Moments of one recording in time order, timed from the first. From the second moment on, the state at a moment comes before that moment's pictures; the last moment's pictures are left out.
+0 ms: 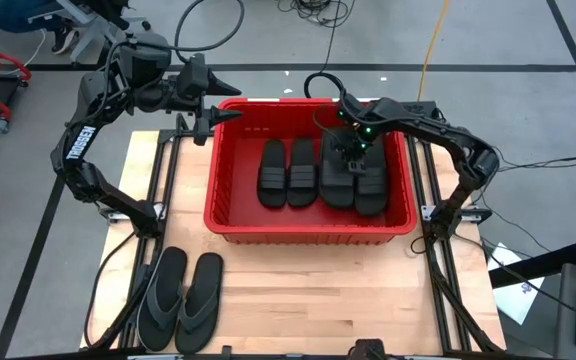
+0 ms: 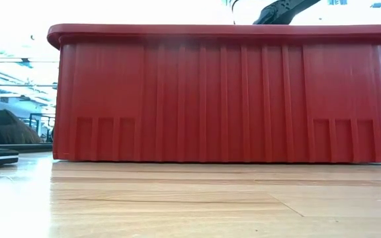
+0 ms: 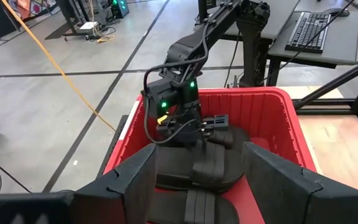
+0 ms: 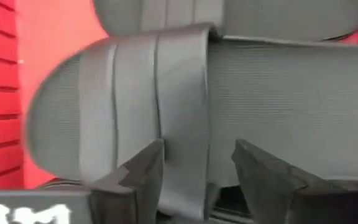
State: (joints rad) left arm 0.51 1.47 2.19 -1.10 0.30 0.26; right arm -0.69 1.71 1.42 -1.10 -0.24 -0.63
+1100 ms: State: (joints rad) left arm 0.15 1.46 2.19 -1.10 0.17 0.16; right arm -0.68 1.24 1.38 -0.58 -1.03 -0.37
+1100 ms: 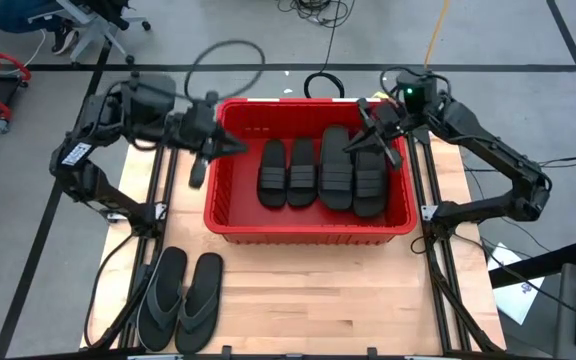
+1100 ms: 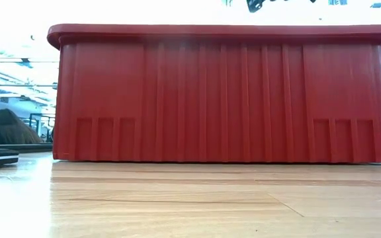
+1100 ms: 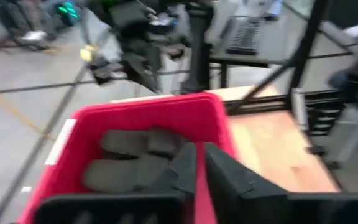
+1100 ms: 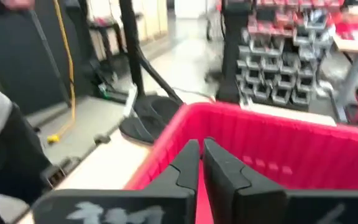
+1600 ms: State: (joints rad) left arm -0.28 1.19 1.96 -1.26 -0.20 -0.11; right arm -0.43 1.10 1.15 -0.14 -0.89 0.07
